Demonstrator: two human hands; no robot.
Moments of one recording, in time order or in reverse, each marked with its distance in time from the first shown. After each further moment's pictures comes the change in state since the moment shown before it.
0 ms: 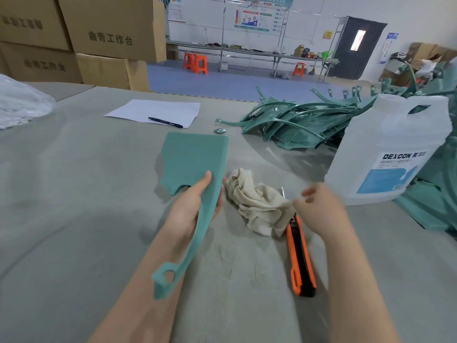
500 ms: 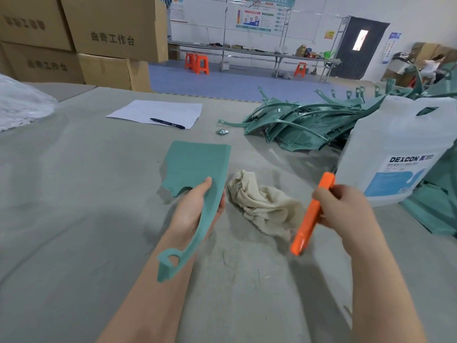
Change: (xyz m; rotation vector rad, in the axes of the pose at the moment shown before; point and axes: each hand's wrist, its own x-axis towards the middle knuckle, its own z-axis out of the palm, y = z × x) left_hand 0.004 -0.001 0.002 -0.057 0.107 -0.018; right_hand -0.006 0.001 -0.016 0.372 0.104 -0.016
